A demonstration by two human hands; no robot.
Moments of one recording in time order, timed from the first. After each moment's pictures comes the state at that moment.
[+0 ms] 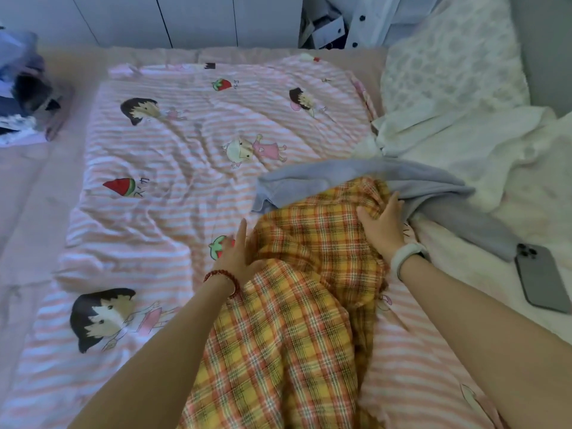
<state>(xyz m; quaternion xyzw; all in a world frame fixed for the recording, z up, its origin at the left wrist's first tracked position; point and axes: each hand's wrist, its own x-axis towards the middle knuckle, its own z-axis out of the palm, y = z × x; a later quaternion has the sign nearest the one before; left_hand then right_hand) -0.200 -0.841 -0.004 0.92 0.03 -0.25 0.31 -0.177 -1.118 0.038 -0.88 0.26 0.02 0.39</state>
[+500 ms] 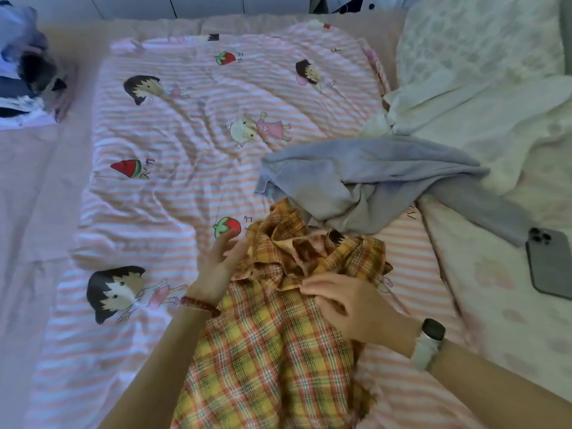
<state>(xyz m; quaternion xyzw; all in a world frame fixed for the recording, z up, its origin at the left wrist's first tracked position) -0.259 -0.838 0.066 0.73 0.18 -0.16 0.64 -0.306 -1.074 0.077 -0.88 -0.26 0.14 0.37</state>
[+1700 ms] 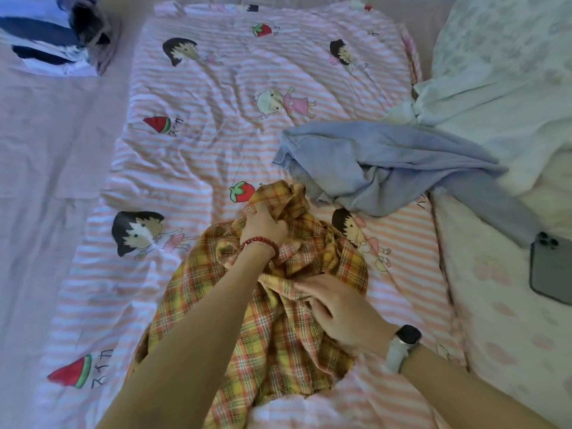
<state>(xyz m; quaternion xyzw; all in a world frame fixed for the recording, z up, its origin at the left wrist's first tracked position) -0.263 -0.898 0.056 0.90 0.22 -0.18 0.34 -0.362 -1.068 0.060 -0.88 -0.29 0.18 0.33</state>
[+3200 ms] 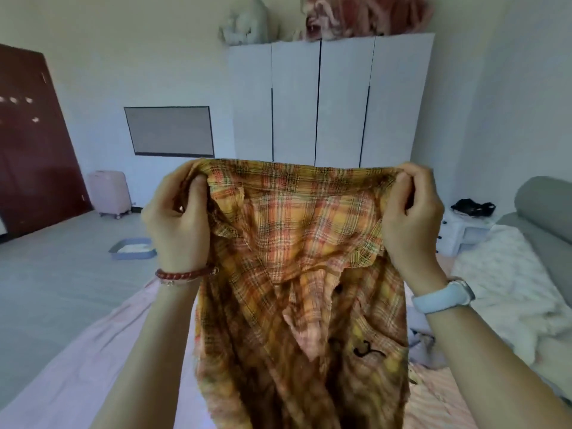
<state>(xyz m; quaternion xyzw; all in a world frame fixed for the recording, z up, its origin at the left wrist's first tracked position) -0.643 -0.704 0.522 0.63 0.01 0.65 0.43 -0.544 -0.919 0.515 -0.64 -0.26 -0.50 0.52</state>
